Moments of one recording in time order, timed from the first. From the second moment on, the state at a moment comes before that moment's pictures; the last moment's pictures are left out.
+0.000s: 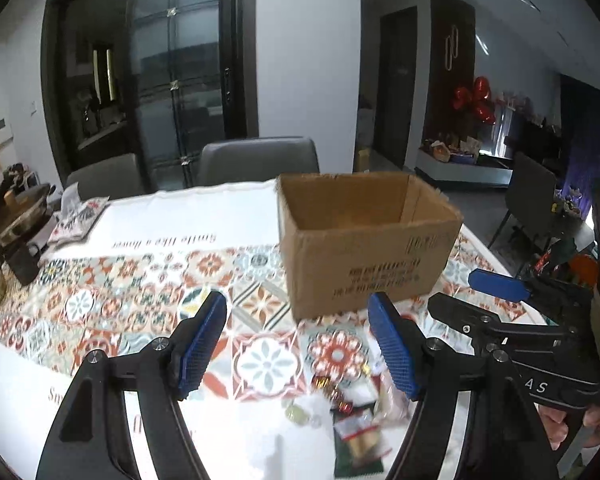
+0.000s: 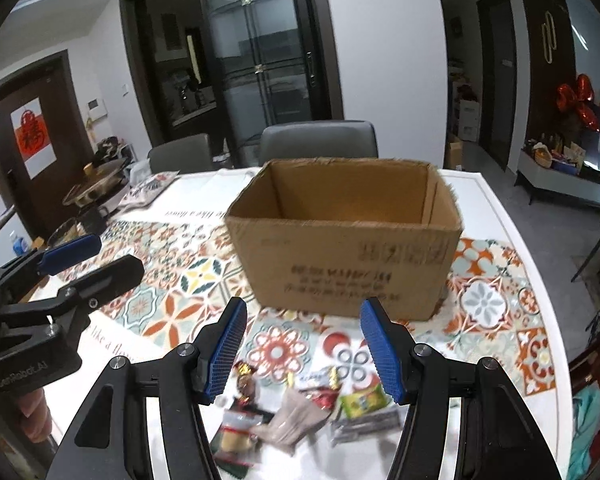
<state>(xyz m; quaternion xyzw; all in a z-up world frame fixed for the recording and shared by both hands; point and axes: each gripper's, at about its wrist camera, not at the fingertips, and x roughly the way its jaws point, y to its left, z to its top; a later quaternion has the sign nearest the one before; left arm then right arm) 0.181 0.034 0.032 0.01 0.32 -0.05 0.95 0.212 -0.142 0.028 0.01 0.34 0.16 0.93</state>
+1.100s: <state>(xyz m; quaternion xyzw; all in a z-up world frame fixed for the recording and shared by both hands) 0.195 0.061 -0.110 -0.04 0.46 -0.13 0.88 0.228 -0.069 -0.096 -0.06 0.46 0.26 0.85</state>
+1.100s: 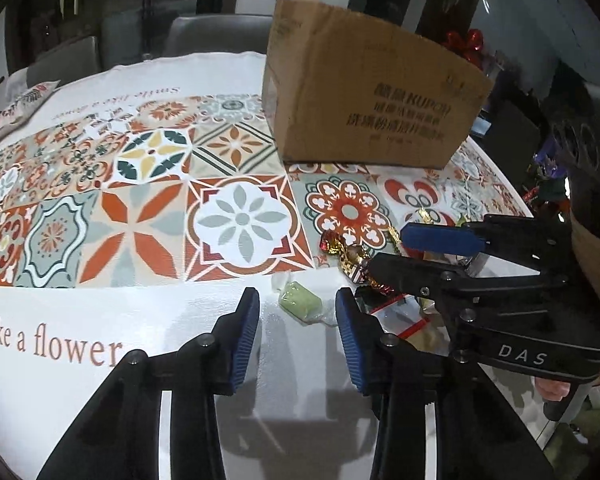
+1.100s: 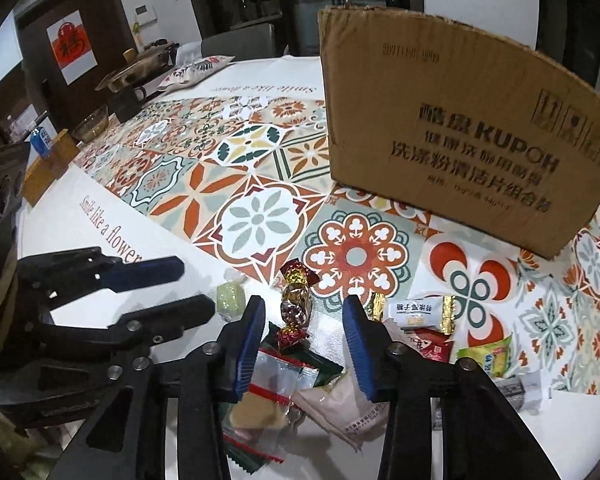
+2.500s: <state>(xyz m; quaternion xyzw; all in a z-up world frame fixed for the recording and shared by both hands) 0.205 0.064 -0.114 -0.04 0.46 -0.11 0.88 0.242 -0.055 -0.113 -0.05 0.49 0.27 0.83</state>
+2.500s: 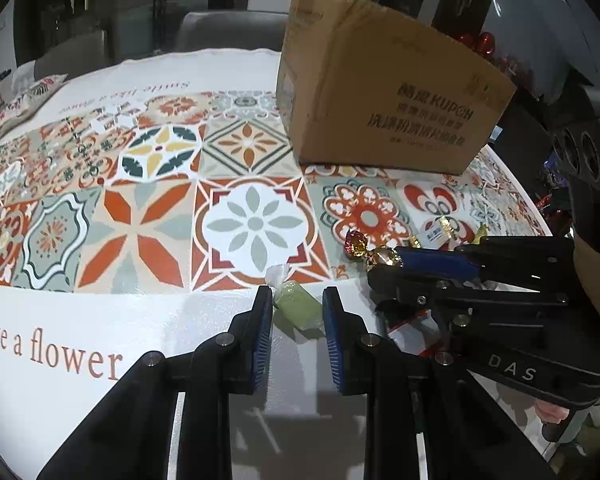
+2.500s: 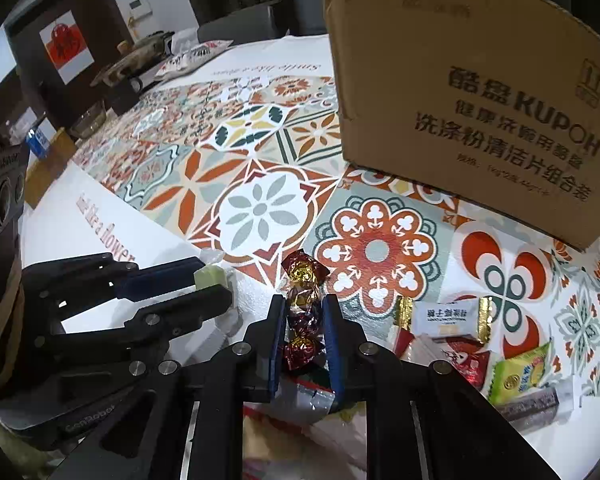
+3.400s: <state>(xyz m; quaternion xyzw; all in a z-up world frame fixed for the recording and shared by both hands) 0.200 0.018 -0.001 -0.01 0.34 -0.14 0.93 0.219 -0.119 -0.007 -0.01 0.37 0.24 0.90</state>
